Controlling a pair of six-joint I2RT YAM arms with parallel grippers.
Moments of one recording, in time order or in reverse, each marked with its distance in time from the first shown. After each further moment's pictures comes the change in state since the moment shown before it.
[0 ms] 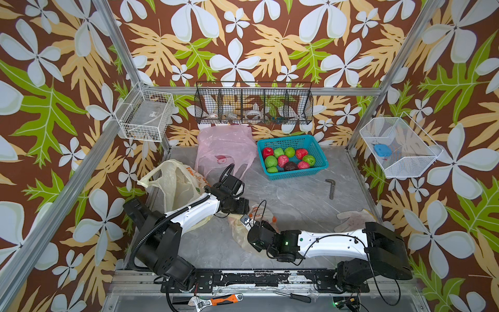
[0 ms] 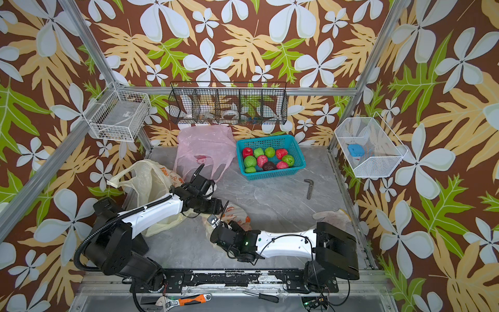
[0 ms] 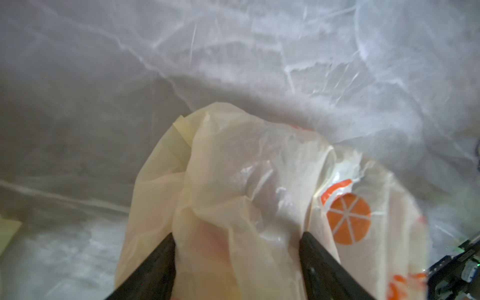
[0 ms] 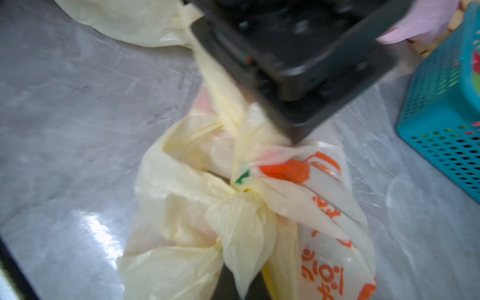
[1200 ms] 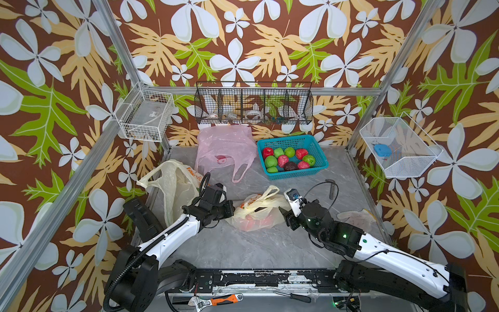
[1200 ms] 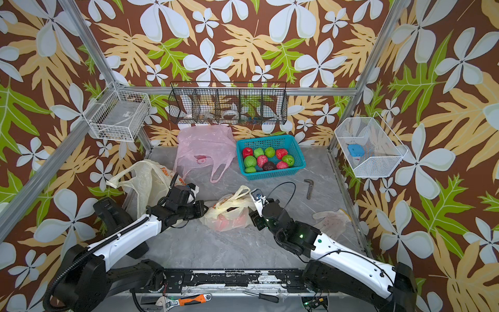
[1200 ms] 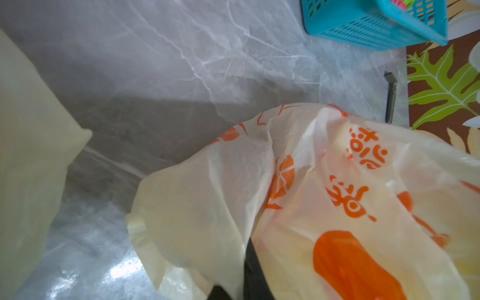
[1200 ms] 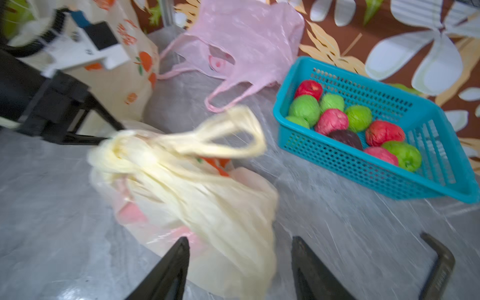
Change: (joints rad) left arm 0.124 -0.329 -0.277 0.269 0.077 -0.208; right arm -0.312 -0.582 -0.106 -0.100 -0.177 -0.142
